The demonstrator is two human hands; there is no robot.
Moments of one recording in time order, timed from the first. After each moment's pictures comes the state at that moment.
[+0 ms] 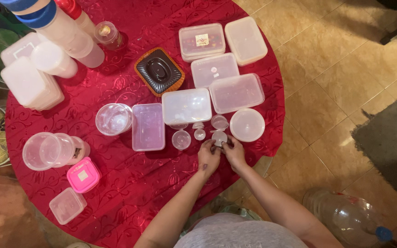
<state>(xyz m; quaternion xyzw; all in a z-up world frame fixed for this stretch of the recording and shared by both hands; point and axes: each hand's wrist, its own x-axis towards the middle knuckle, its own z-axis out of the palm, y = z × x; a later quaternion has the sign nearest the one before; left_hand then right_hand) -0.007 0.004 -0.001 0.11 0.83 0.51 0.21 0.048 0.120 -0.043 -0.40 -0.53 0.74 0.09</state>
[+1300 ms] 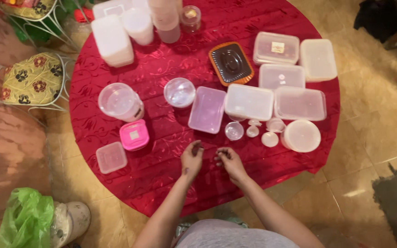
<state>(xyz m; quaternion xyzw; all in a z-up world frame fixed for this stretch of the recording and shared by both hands) -0.044 -0.225 -0.001 -0.07 0.78 0.61 0.11 0.017 -0.054 -0.008 -0.27 -0.58 0.76 -0.10</state>
